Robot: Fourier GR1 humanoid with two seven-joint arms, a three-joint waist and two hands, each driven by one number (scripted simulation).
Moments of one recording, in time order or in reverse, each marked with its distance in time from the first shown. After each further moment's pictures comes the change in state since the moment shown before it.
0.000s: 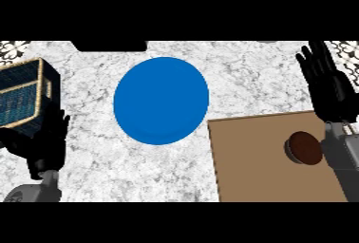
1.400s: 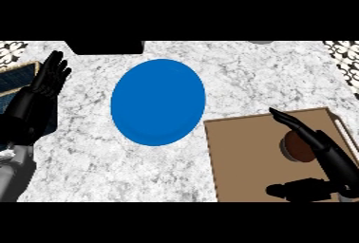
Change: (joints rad) left arm -0.187 0.208 -0.070 -0.207 -0.146 -0.289 0.036; right arm 0.379 -0.190 0.240 -0.393 0.447 0.062 -0.247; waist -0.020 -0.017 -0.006
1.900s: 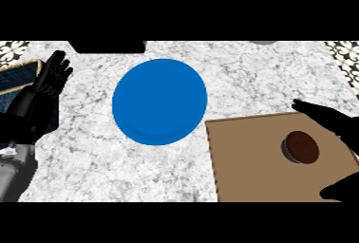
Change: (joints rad) left arm -0.008 -0.009 0.001 0.009 -0.012 -0.013 -0.001; right arm -0.086 -0.359 -0.019 -0.119 0.121 0.233 0.457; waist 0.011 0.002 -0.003
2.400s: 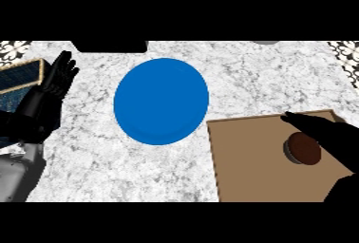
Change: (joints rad) left arm -0.009 -0.048 0.003 0.004 -0.043 -0.006 0.003; right arm -0.089 0.025 0.103 -0.022 0.086 0.231 0.300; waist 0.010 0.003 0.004
